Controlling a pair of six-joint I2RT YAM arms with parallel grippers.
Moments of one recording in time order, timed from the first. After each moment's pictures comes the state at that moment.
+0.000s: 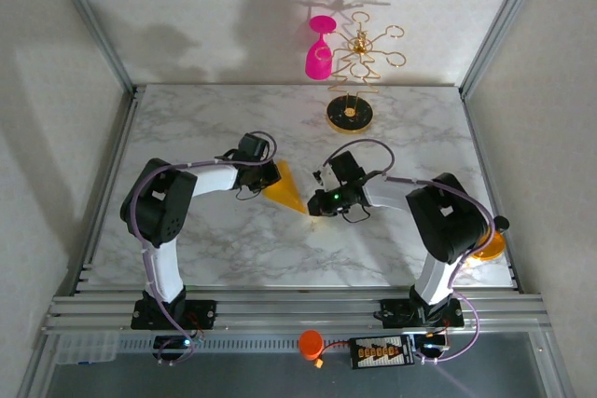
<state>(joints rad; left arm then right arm) -0.43 1.92 1.09 -0.13 0.19 -0.86 0.58 1.75 0.91 -0.22 -0.55 0.40</state>
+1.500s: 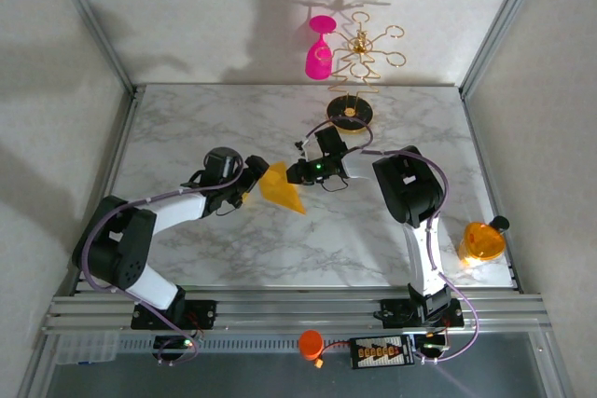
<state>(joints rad) -0.36 1.54 0.70 0.10 0.18 -1.19 0.54 2.17 1.33 -0.08 -0.78 0.40</state>
